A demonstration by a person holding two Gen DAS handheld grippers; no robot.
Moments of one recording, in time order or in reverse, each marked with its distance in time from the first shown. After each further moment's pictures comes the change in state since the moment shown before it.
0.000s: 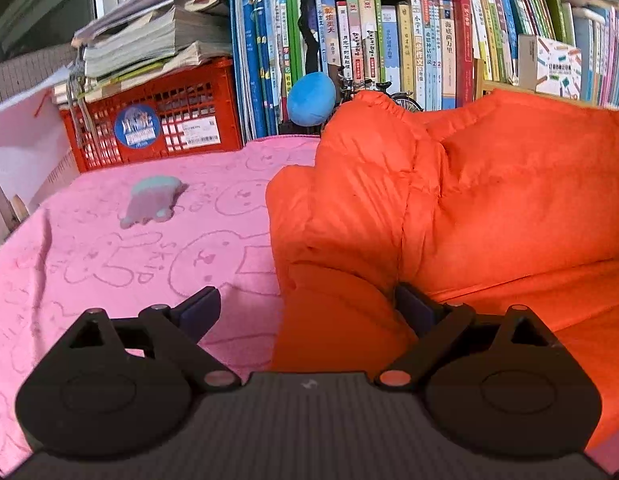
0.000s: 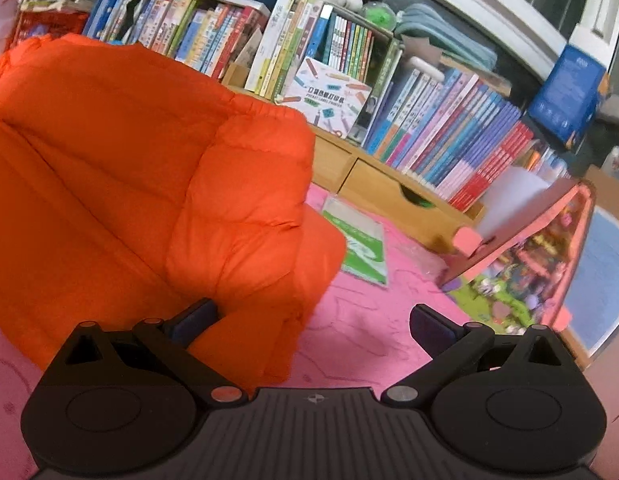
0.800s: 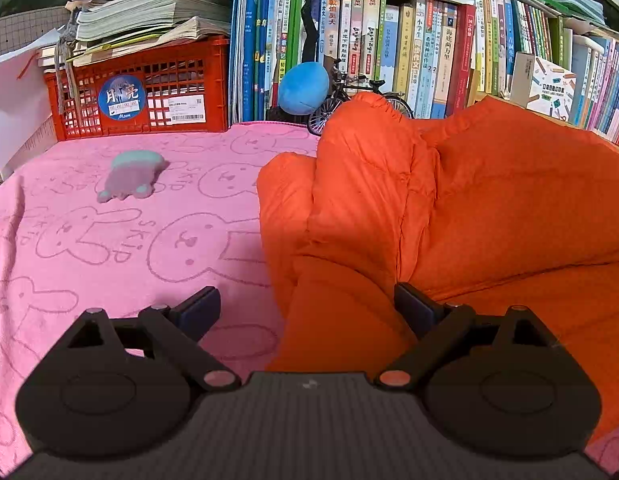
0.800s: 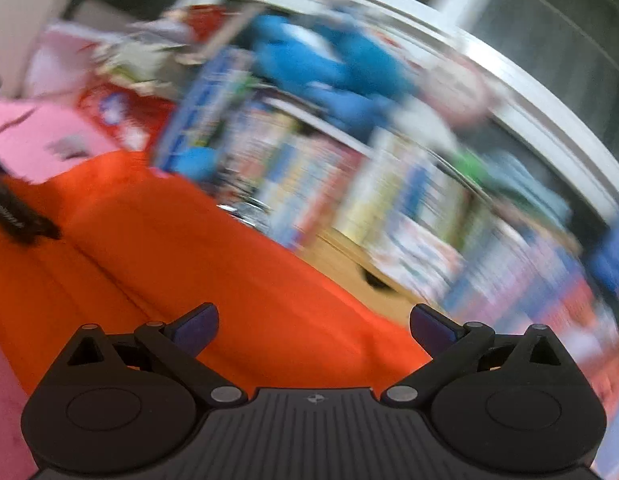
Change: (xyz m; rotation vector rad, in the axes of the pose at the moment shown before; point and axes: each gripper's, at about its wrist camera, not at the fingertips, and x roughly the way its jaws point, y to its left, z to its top) left arm 0.004 0.012 0.001 -0.065 0.026 -0.087; right arm -0.040 0.114 0.117 -0.189 -0.309 0.142
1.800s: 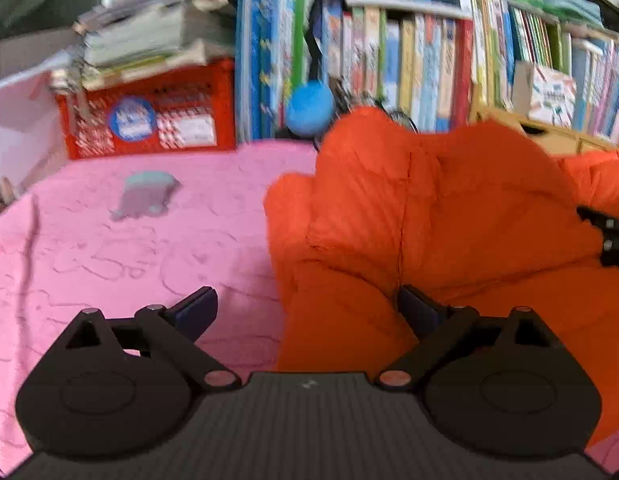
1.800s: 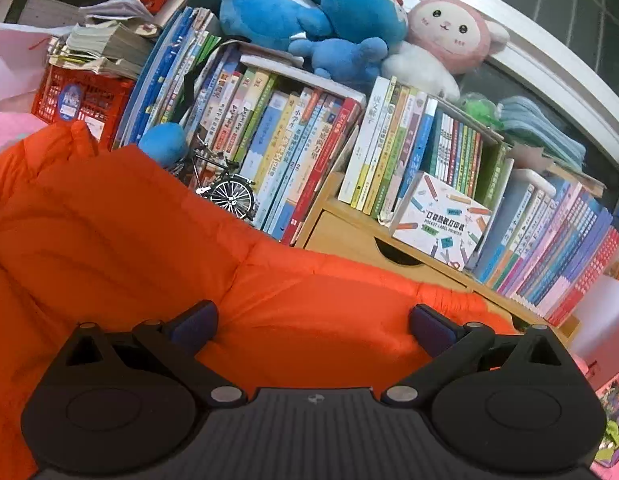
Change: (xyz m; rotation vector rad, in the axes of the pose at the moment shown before) left arm -0.018 -0.006 -0.003 0.007 -0.093 0.065; right arm 0.079 -0.006 -0.020 0.200 0.078 -0.044
